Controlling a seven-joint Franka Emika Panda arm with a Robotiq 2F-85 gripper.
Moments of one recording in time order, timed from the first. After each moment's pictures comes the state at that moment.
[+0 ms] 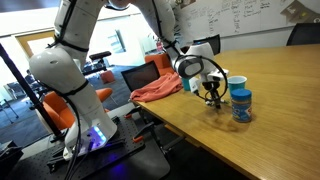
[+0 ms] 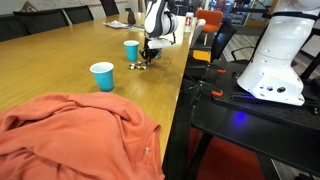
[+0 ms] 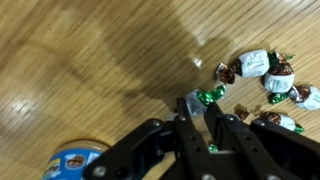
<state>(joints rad) -0.15 0.71 -0.03 -2.13 0.14 3.03 0.24</state>
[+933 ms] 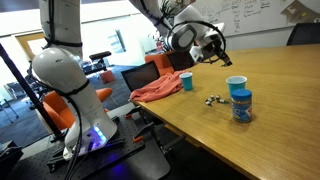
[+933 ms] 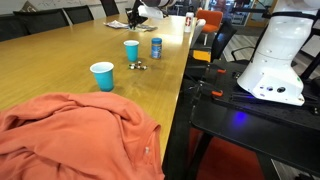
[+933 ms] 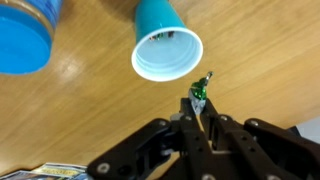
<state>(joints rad) -0.04 0.41 -0.10 -2.22 0.16 3.27 0.24</state>
